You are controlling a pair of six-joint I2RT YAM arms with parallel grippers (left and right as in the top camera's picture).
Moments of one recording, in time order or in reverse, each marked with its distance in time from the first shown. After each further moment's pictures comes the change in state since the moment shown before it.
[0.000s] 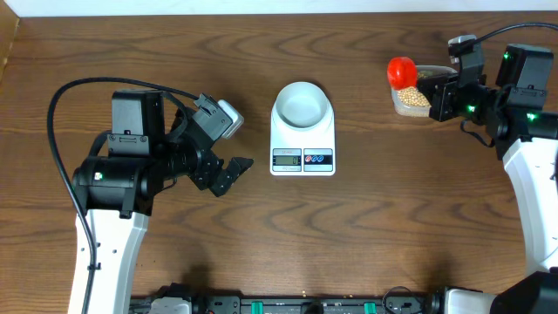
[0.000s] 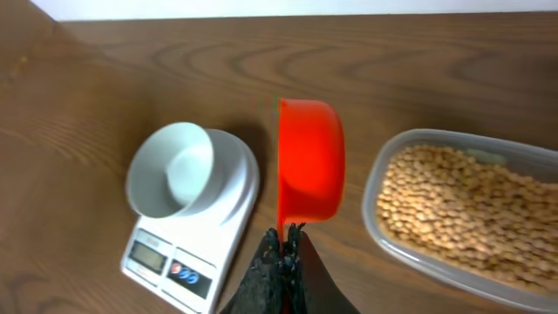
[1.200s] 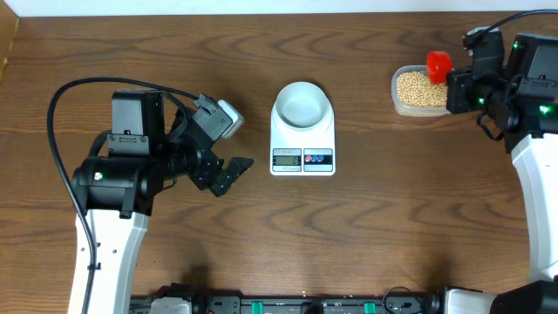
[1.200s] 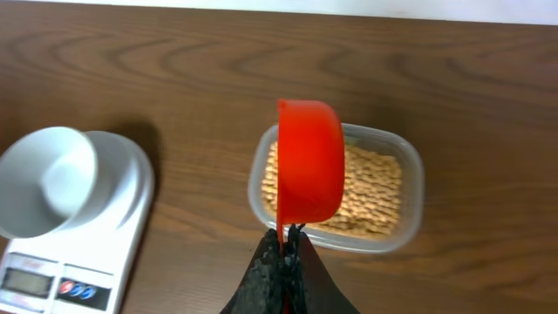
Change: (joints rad) left arm 0.000 0.000 0.000 0.000 0.000 0.000; right arm 0.000 0.000 0.109 -0.120 0.330 -0.058
